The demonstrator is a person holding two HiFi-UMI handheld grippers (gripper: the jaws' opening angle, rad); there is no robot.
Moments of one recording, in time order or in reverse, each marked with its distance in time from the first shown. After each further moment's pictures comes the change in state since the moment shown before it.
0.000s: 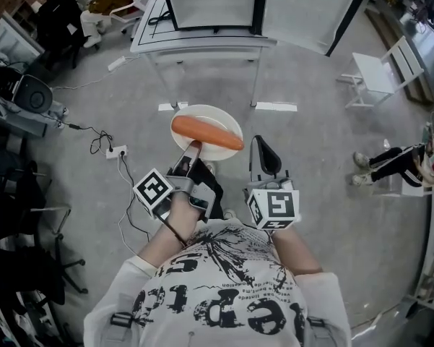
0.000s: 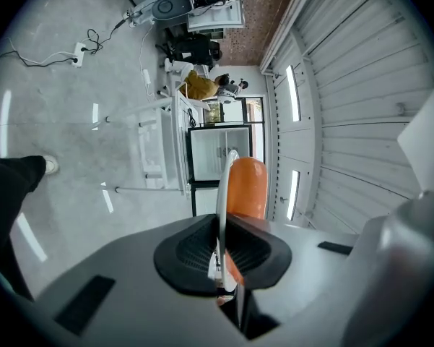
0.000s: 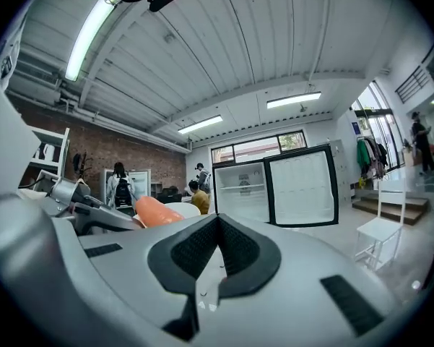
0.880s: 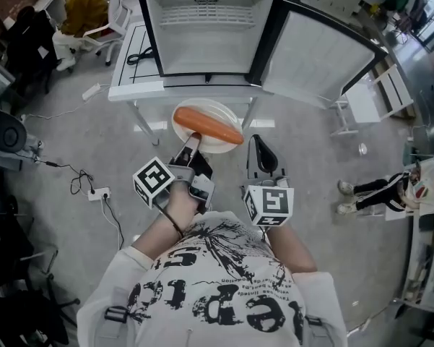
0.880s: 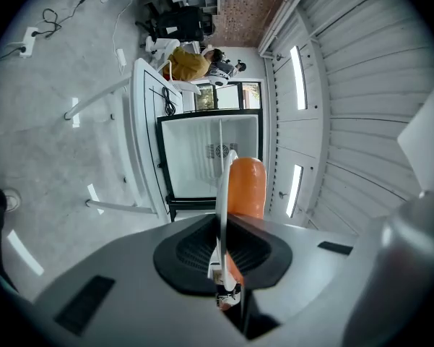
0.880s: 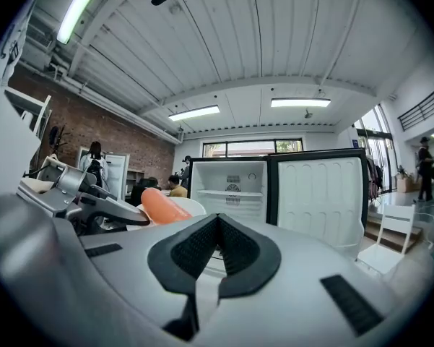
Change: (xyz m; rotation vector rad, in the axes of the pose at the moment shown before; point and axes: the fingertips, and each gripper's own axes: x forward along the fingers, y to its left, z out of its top) left arm 0.278 -0.020 0.146 0.056 0.103 -0.038; right arm 0.277 -0.082 0.031 -0.126 0.011 -0.106
